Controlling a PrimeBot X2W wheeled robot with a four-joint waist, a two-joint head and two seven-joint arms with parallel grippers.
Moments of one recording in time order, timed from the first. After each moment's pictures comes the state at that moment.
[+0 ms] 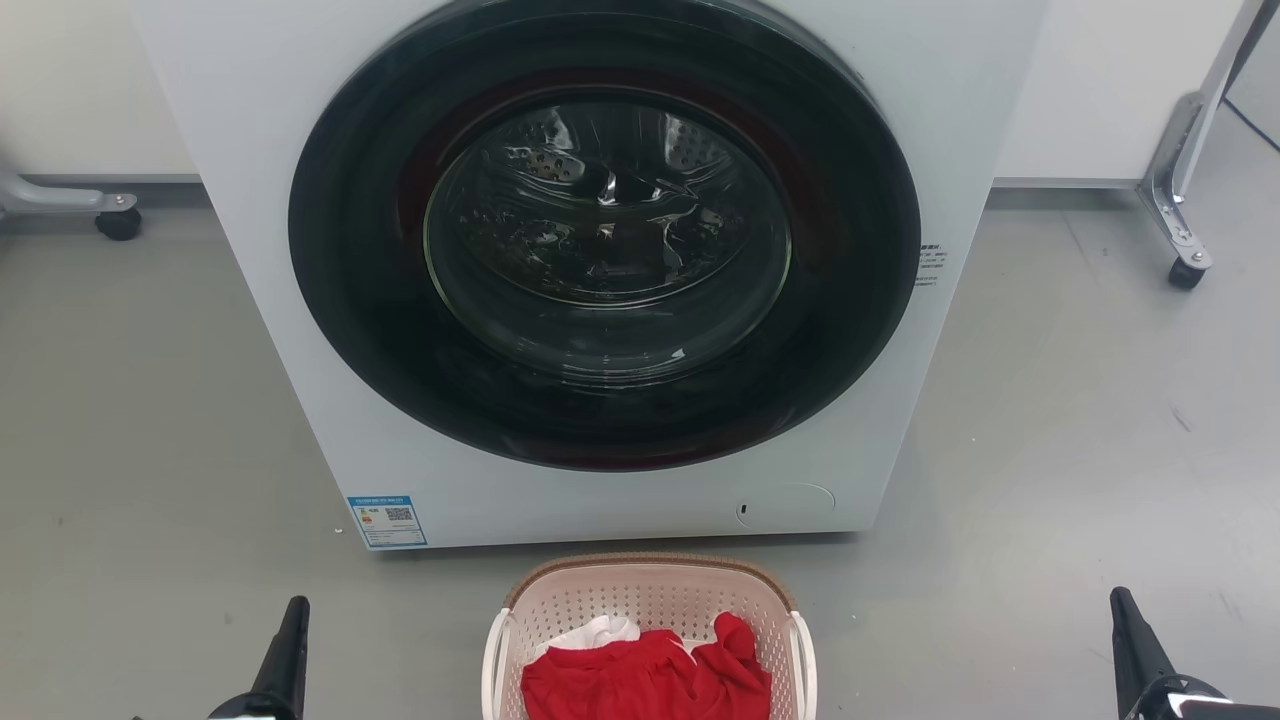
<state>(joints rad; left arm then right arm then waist) -0.08 0.04 0.09 0.30 -1.60 -0.12 0.11 -0.09 -0.04 -0.13 0.30 1.60 0.12 0.11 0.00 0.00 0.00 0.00</state>
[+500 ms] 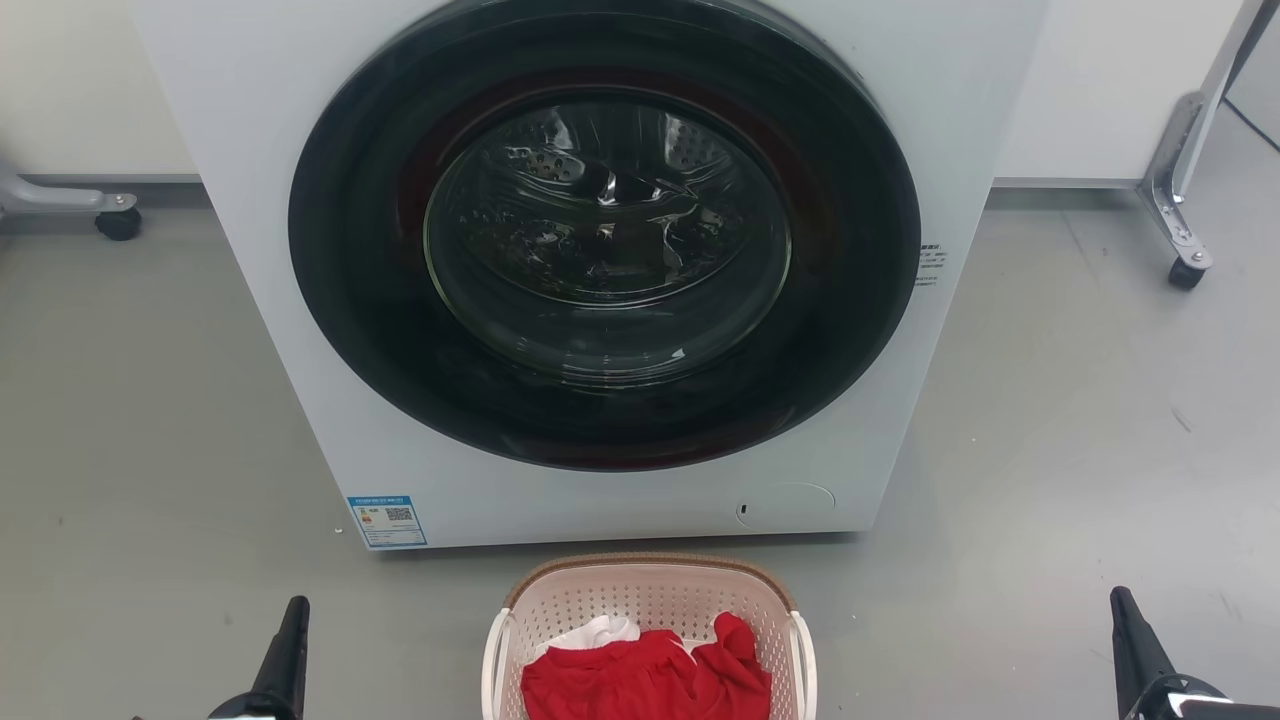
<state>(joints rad) -0.08 0.04 0.09 0.30 -1.60 -0.12 0.11 -0.09 -0.04 -0.13 0.30 1.60 0.12 0.11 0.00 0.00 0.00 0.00</state>
